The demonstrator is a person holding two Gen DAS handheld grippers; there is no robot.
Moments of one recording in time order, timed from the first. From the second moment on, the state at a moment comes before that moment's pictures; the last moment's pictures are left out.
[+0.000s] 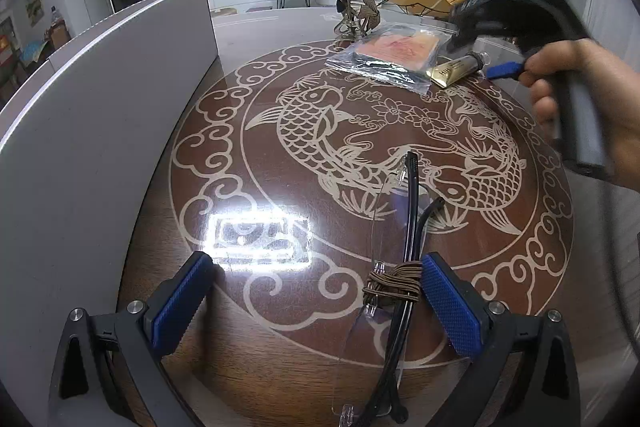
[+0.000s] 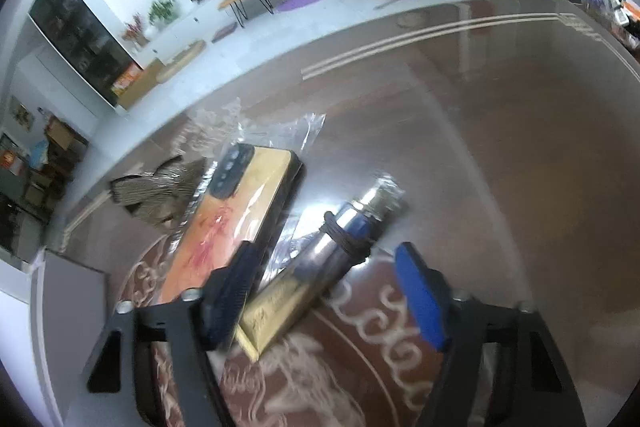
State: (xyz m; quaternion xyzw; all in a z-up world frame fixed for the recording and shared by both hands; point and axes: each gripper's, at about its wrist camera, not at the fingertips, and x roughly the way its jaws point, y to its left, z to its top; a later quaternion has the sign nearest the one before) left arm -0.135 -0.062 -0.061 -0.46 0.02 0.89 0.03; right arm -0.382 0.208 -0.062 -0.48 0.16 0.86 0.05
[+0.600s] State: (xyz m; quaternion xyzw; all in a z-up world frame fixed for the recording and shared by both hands) left arm -0.135 -0.062 -0.062 -0.46 0.02 0.89 0.03; right arm -0.150 0.232 -0.081 -0.44 -0.07 0.89 -0.13
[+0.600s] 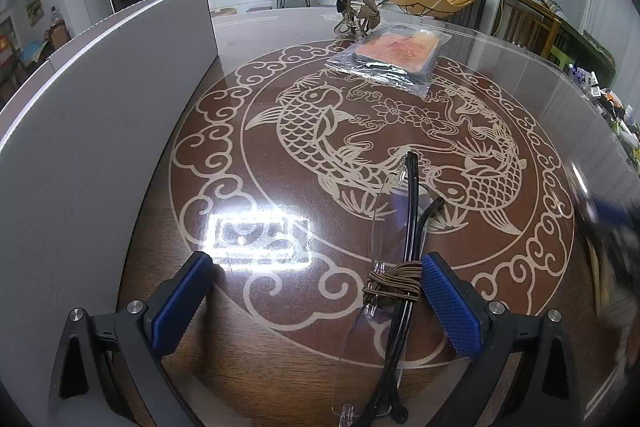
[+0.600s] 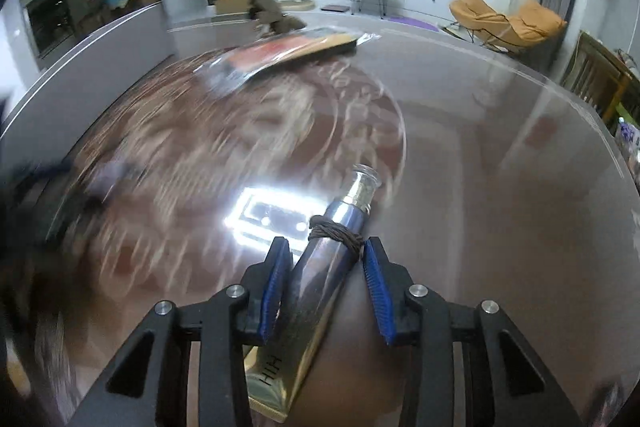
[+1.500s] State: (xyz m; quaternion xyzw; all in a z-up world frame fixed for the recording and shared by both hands) left arm -0.145 -0.054 -0.052 -0.48 0.05 0.87 0.08; right arm -0.129 0.236 -0.076 -0.48 -0.02 0.88 -0.05
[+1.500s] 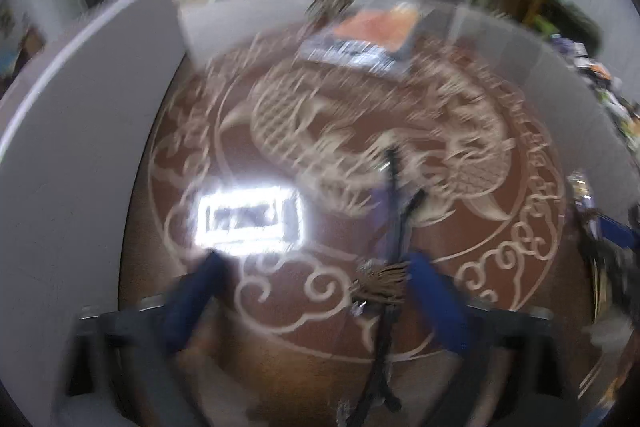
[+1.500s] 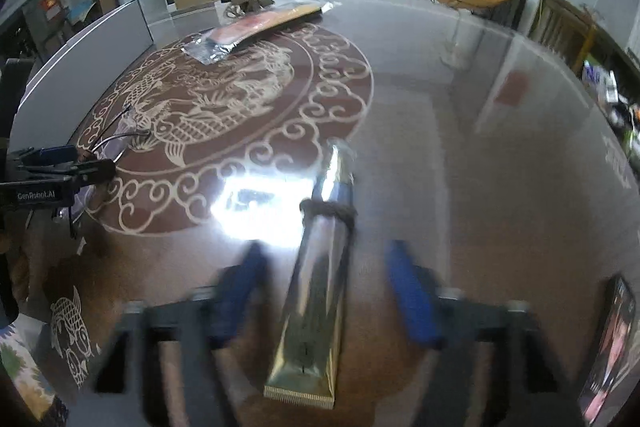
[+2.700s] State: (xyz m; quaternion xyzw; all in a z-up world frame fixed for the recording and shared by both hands) left arm 0.017 -0.343 0.079 -0.37 -0.13 0.92 -0.04; right arm -0.079 -0.088 0.109 -0.45 0.02 0.75 -0.48
